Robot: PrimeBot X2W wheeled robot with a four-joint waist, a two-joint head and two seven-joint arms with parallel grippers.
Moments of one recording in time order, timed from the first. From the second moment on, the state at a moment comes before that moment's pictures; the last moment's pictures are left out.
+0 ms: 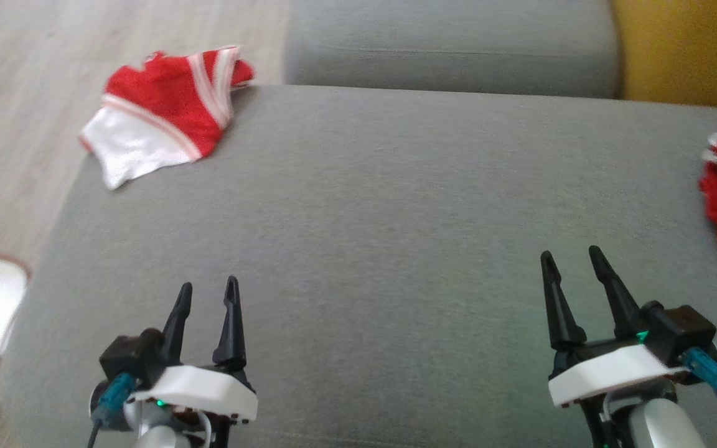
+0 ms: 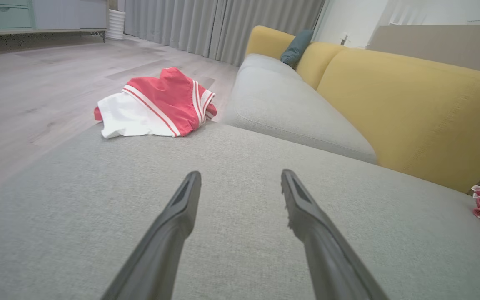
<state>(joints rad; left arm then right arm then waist) 0.02 0.05 -0.25 0.19 -0.35 0.08 -0.25 0.02 -0.05 0.09 0.11 0.19 0.12 -0.12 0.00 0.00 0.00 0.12</state>
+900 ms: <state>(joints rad) 0.04 0.06 -0.21 0.12 -0.34 0.08 -0.25 0.01 -0.05 0.19 0.11 0.21 0.12 -0.12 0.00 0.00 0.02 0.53</state>
